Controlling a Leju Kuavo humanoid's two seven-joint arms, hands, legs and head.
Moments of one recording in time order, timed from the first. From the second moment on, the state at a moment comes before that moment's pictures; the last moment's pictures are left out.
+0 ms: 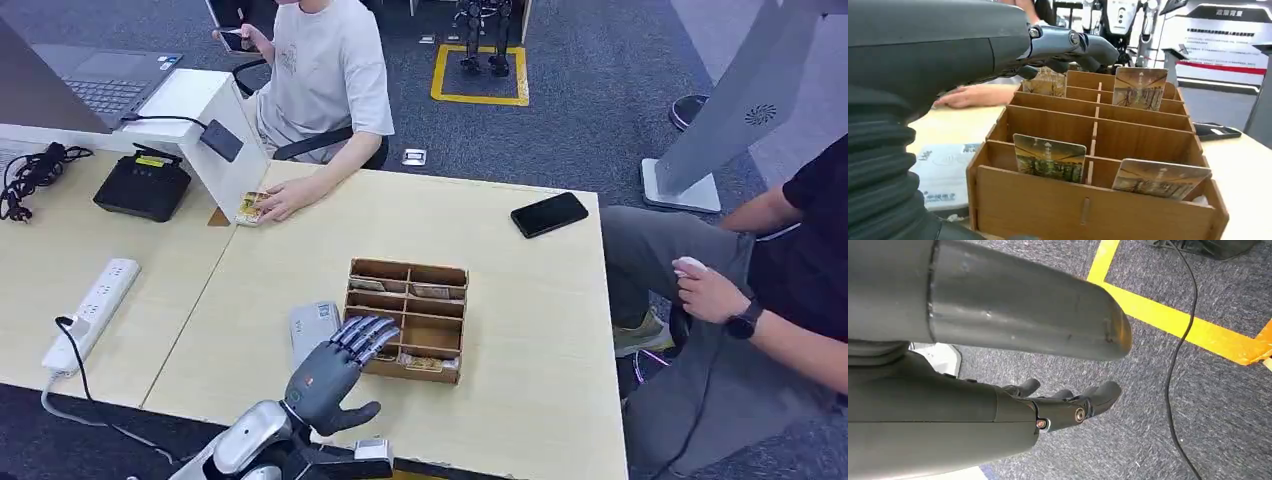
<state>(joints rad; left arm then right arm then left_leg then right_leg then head) -0.08 0.26 -0.69 -1.51 -0.93 0.41 -0.10 0.11 -0.23 0.44 -0.70 0.18 0.00 0.30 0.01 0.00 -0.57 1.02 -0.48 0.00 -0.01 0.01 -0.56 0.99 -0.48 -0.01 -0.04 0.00</state>
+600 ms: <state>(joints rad) -0.09 0.26 -0.69 -1.46 -0.97 0.43 -0.10 0.11 -0.23 0.45 -0.71 0.18 0.00 0.30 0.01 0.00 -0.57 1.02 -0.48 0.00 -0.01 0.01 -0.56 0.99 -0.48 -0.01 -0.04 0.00</state>
